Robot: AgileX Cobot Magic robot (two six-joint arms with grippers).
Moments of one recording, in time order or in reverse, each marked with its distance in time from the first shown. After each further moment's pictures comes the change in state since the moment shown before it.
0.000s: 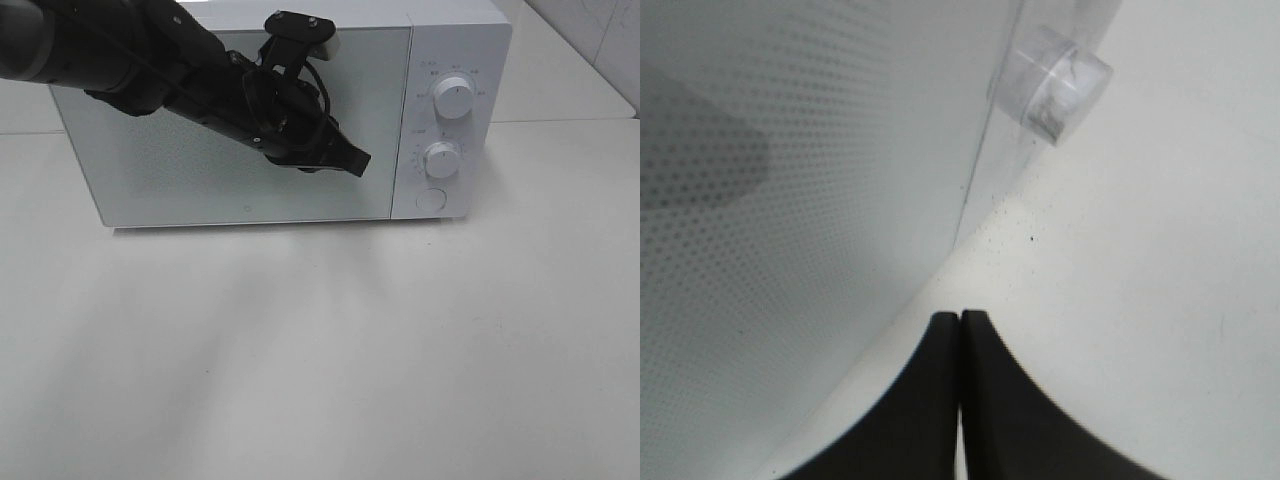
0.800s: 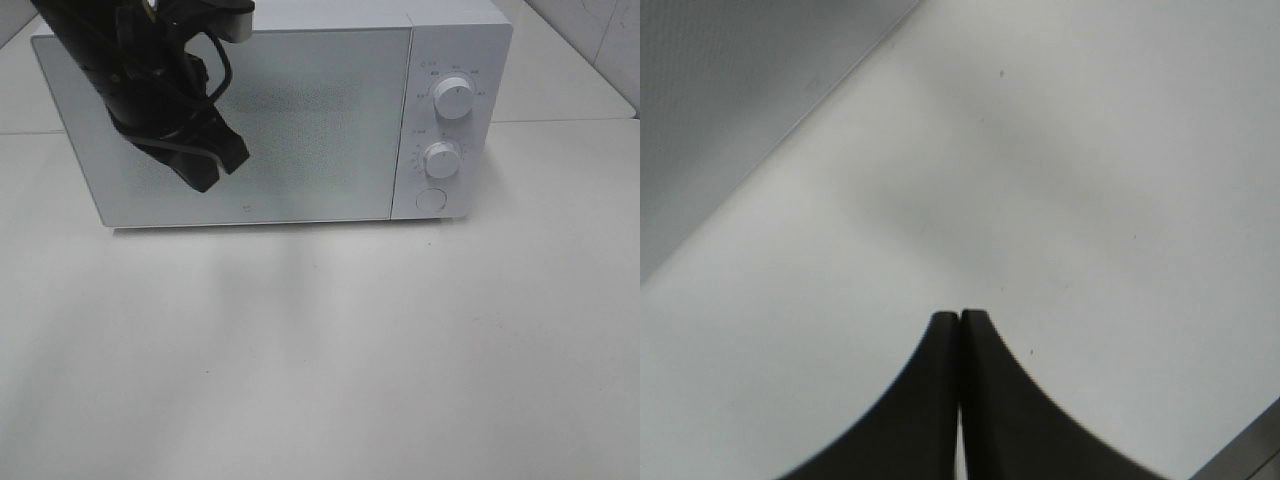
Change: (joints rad) left arm 0.025 -0.262 -0.015 0.799 0.646 -0.731; right arm 0.000 0.000 0.000 0.000 0.000 0.000
